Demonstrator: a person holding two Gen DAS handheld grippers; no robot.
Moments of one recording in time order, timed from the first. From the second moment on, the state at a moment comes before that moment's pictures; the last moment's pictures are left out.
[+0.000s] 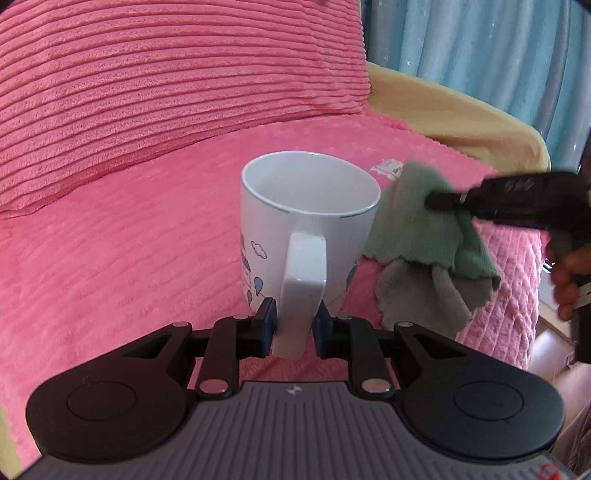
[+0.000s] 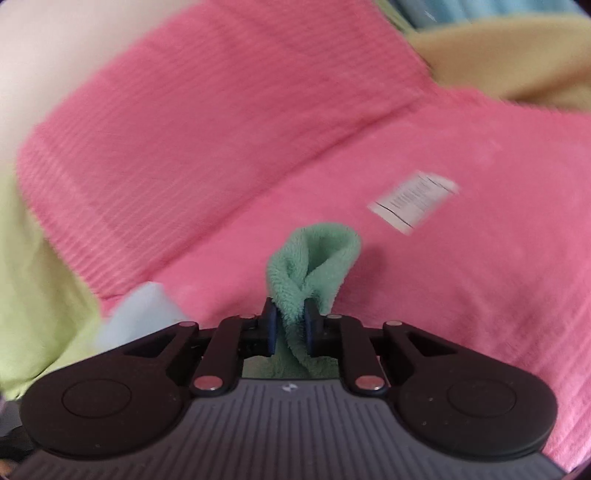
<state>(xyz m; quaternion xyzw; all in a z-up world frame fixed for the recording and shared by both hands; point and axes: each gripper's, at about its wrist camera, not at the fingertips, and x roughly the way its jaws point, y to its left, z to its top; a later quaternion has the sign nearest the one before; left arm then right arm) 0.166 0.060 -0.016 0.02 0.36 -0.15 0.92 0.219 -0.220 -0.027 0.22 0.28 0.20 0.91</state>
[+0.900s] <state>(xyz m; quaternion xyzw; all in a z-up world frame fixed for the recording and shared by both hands) 0.160 0.051 -0.021 0.05 0.34 -0.12 0.93 0.221 -0.141 -0.013 0.20 0.37 0.38 0.83</state>
